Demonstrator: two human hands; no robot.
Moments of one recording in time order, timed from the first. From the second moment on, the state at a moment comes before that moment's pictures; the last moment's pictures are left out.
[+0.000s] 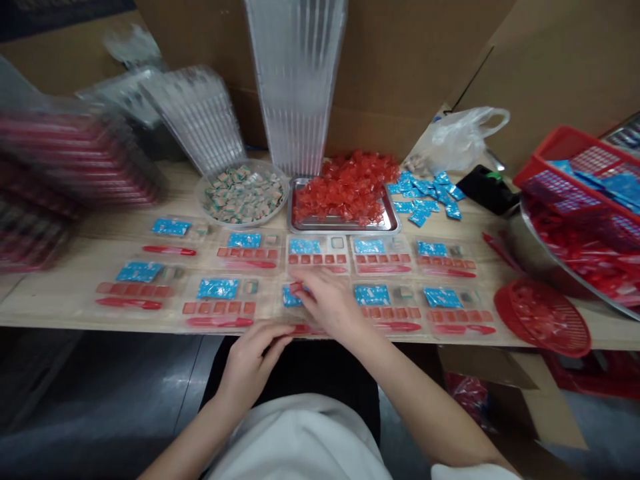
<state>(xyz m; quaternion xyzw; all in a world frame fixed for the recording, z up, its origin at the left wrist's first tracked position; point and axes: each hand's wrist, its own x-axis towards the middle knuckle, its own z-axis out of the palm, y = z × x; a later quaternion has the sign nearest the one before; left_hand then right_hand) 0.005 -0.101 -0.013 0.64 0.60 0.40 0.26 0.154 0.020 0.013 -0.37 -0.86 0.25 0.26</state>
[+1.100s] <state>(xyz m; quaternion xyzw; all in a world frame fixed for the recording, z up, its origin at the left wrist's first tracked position) 0.054 -0.096 0.019 0.20 0.46 0.48 0.72 0.218 -0.065 0.016 -0.35 -0.81 0.32 0.34</state>
